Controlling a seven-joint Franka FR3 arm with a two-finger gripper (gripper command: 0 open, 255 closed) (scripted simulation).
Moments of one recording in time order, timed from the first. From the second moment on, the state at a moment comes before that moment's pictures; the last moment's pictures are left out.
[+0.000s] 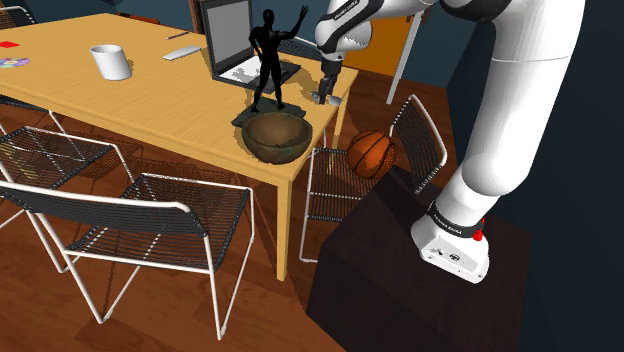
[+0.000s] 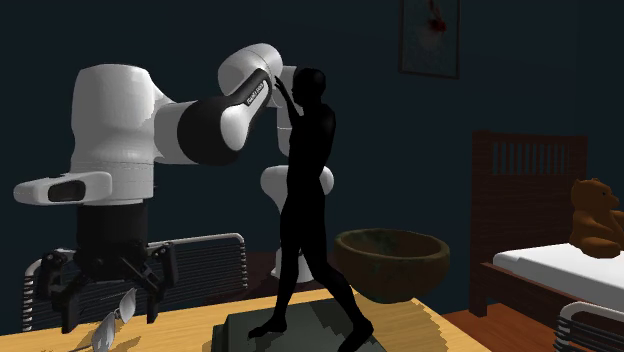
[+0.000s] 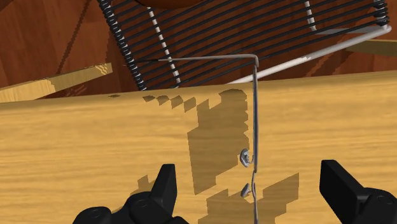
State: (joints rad) arm -0.07 0.32 -0.27 -1.94 0.11 2.28 -0.69
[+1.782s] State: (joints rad) arm -0.06 0.25 -0.28 -1.88 0.08 2.15 -0.67
